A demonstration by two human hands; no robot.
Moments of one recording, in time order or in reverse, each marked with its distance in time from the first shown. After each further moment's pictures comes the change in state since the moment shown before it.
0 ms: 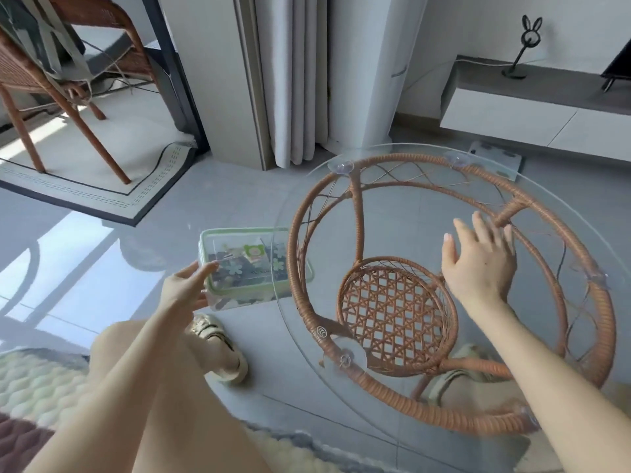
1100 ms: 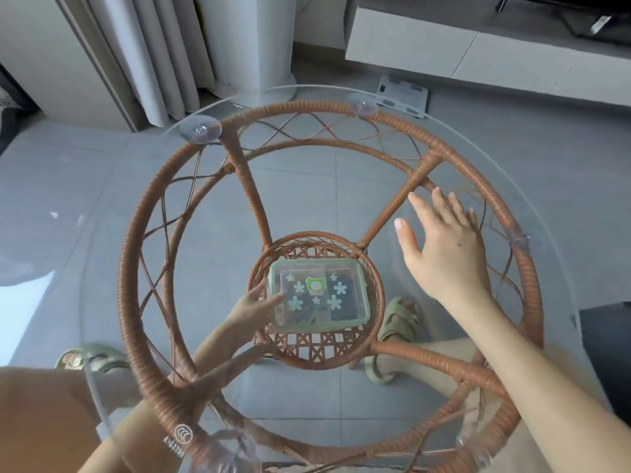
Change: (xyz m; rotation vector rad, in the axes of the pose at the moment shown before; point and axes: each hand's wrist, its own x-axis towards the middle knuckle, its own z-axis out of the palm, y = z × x) left_hand 0.027 -0.123 0.259 0.106 -0.792 -0.286; right_hand 0.018 0.066 0.009 -0.036 -0.249 0.123
